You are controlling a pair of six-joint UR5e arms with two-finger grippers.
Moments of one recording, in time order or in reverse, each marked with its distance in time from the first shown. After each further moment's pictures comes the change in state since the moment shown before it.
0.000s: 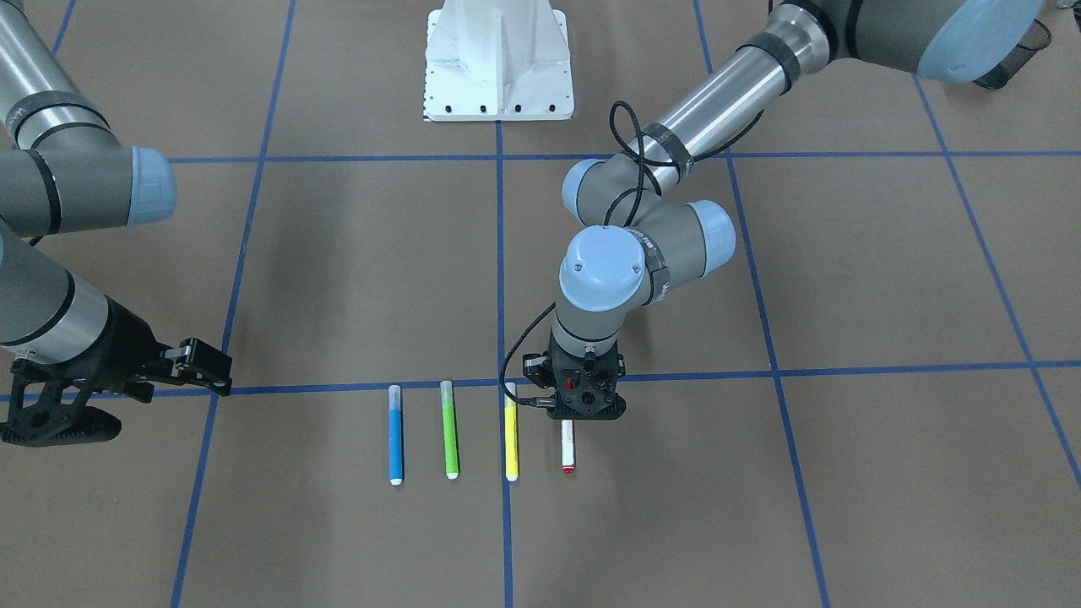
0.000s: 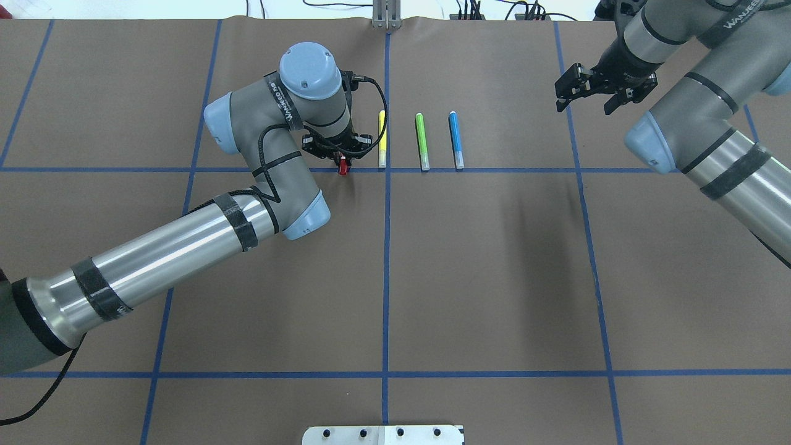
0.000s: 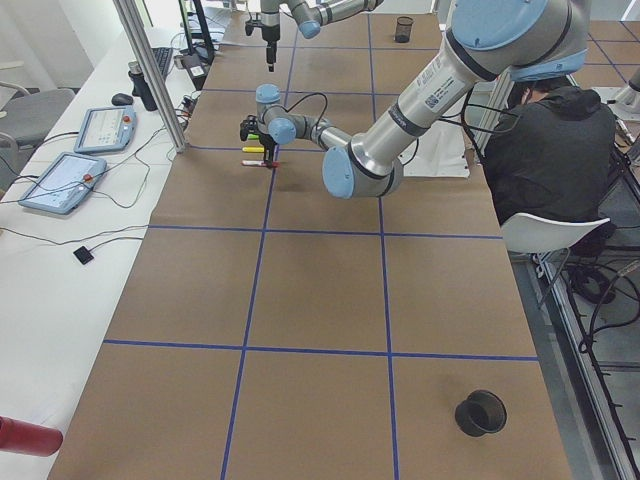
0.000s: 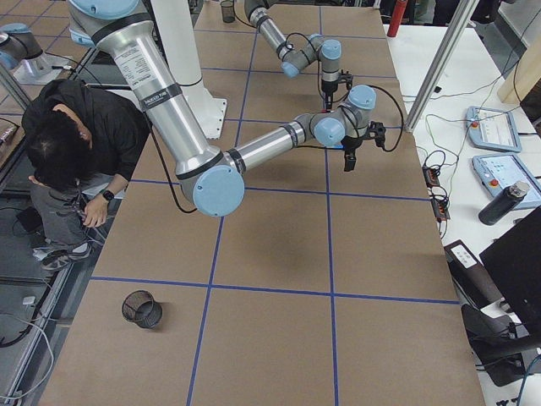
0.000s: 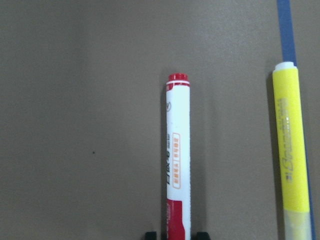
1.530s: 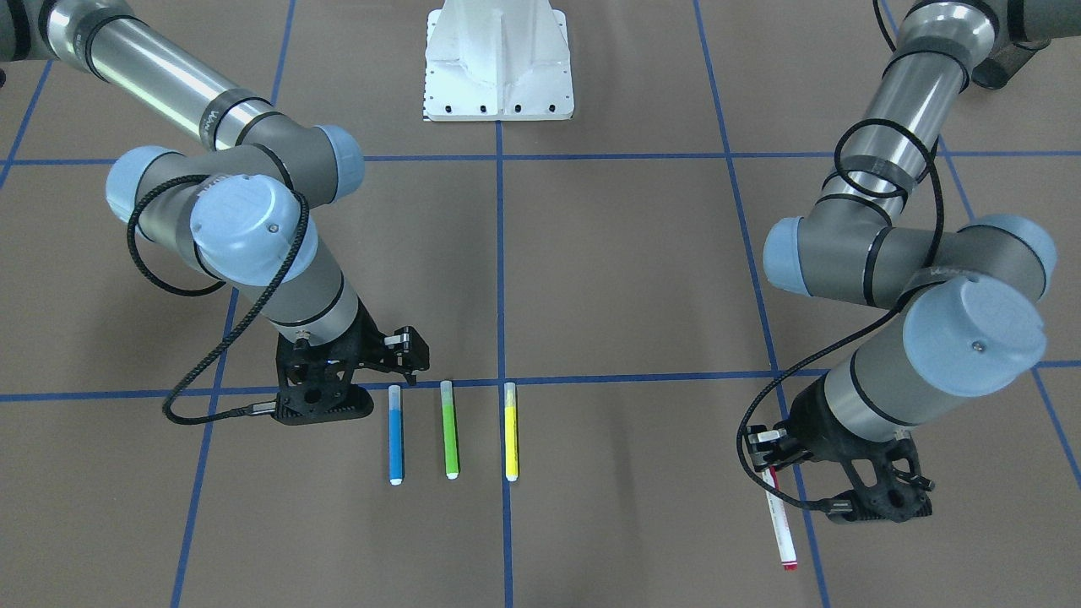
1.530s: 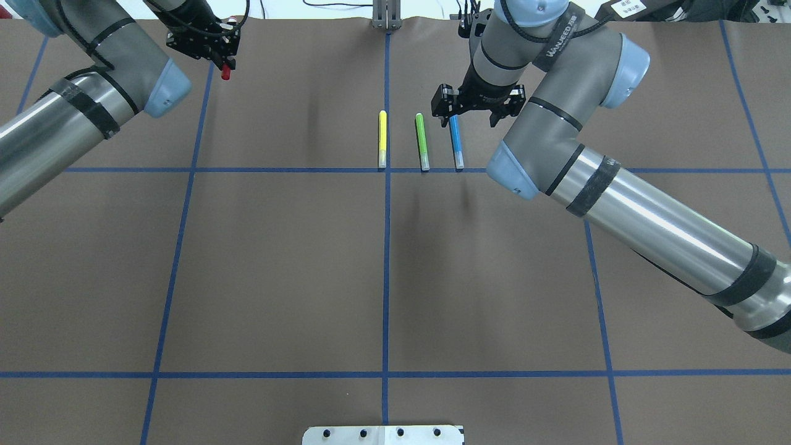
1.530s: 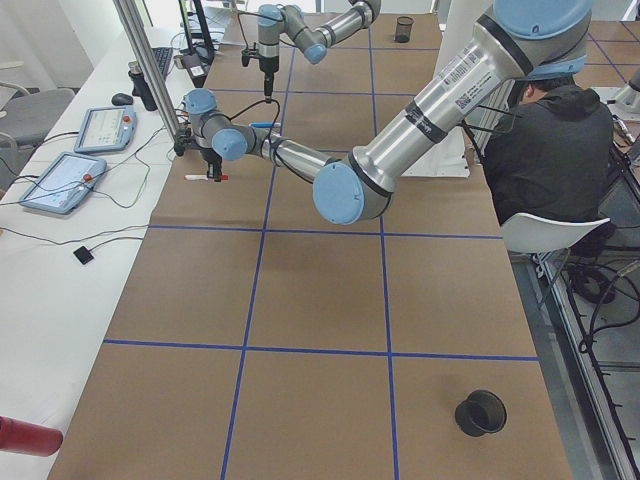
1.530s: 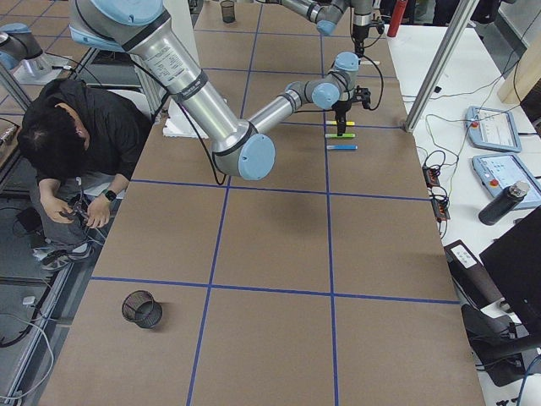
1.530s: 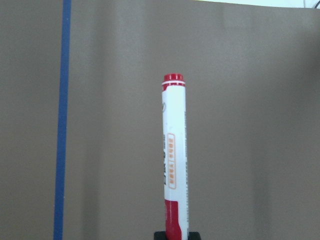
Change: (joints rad) left arm -0.364 0.141 -0.079 0.019 -0.283 0.215; right arm -0.227 0.280 -0.153 -0.027 -0.193 0.165
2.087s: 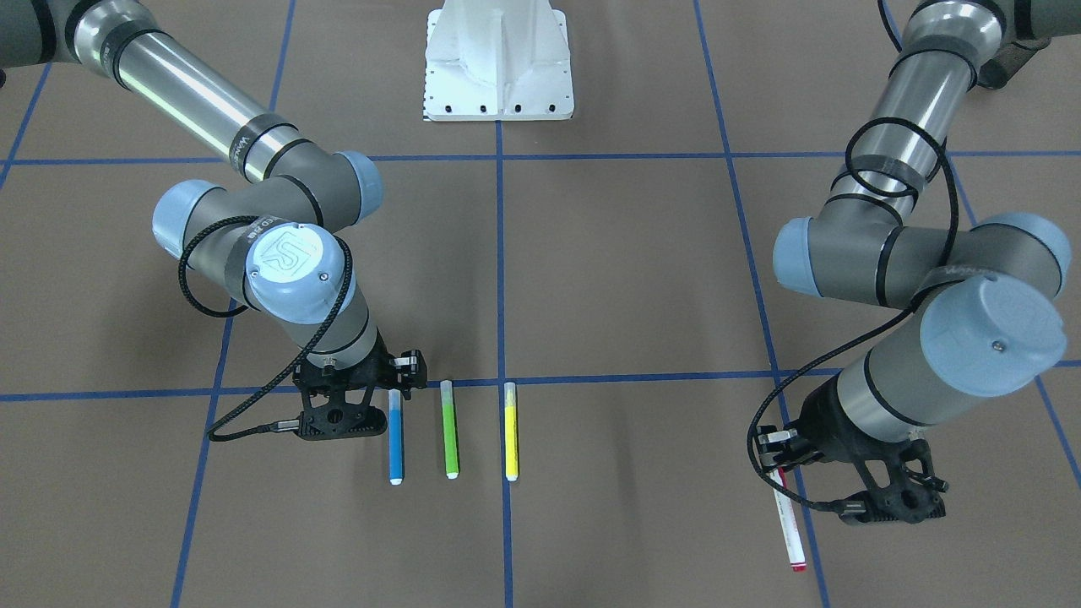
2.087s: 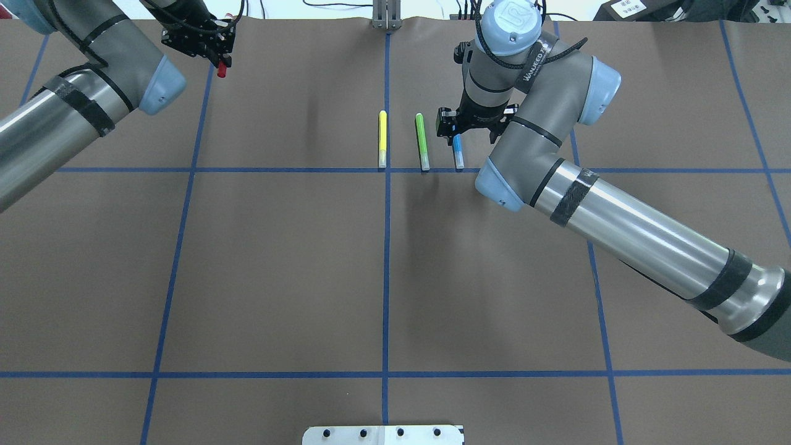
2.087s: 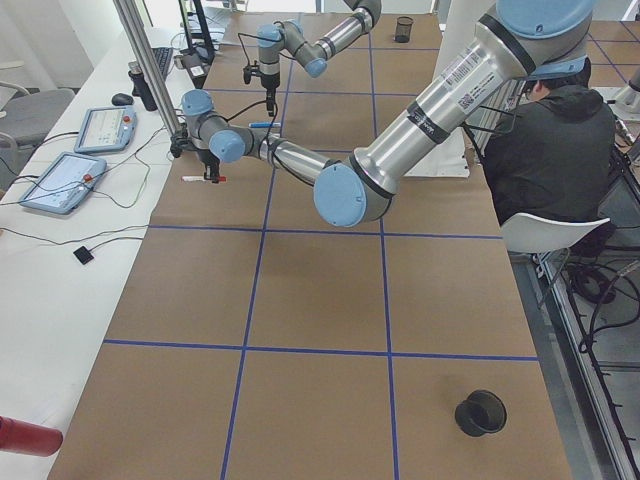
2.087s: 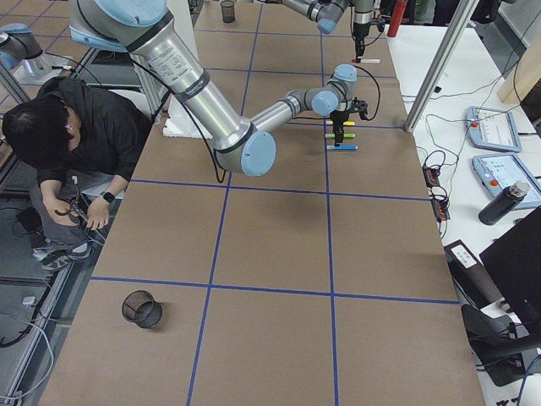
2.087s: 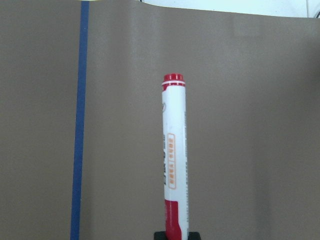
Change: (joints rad) left arm -0.006 0.003 -0.003 0.000 -0.005 0.004; right arm -0.032 0.016 -0.108 0.010 -0.051 -0.014
